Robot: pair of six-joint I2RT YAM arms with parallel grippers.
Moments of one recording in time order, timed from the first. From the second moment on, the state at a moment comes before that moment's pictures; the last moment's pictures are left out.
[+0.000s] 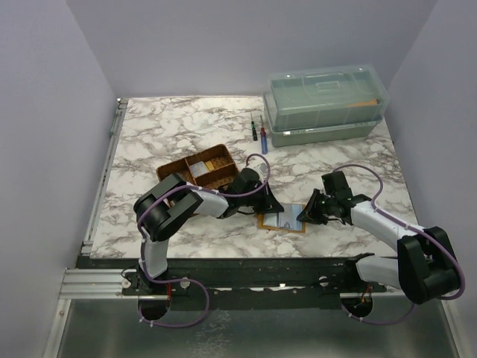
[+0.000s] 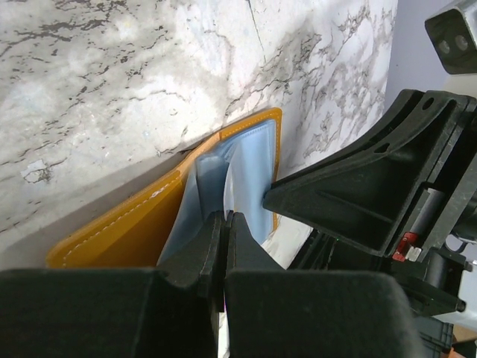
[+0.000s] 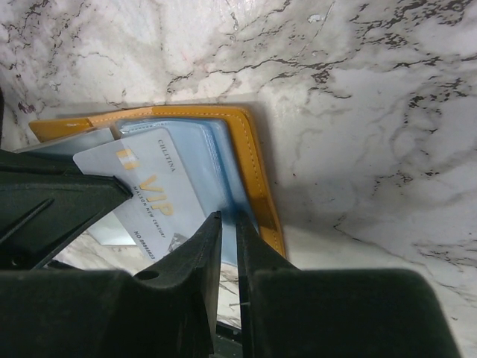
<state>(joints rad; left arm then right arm) -0.84 1.91 0.86 0.50 0.37 -1.03 0.31 1.22 0.49 -0.32 -0.26 0.76</state>
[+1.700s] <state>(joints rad) -0.94 1.94 1.12 0.12 0.30 -0.87 0.31 1.20 0.49 -0.33 -0.26 0.75</state>
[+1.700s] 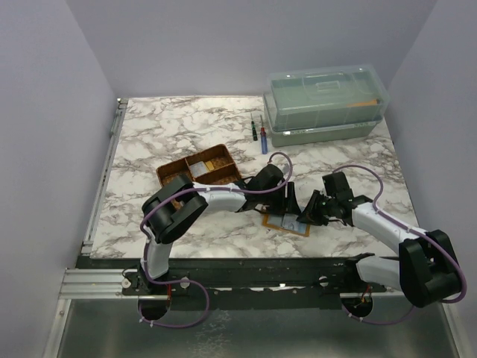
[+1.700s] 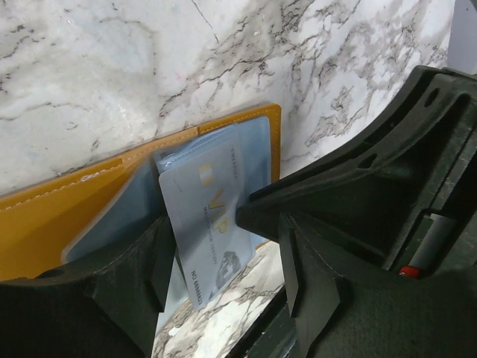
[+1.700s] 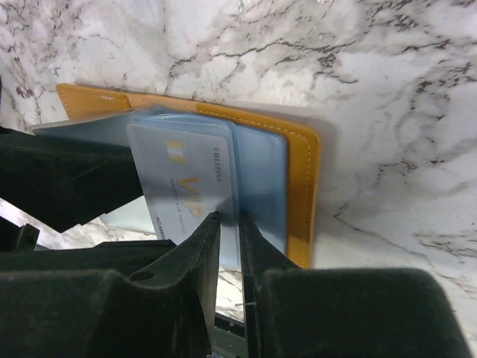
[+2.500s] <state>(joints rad) -0.92 1.88 1.07 0.06 0.33 -0.87 0.31 1.15 0.48 -0.37 -0.22 0.77</state>
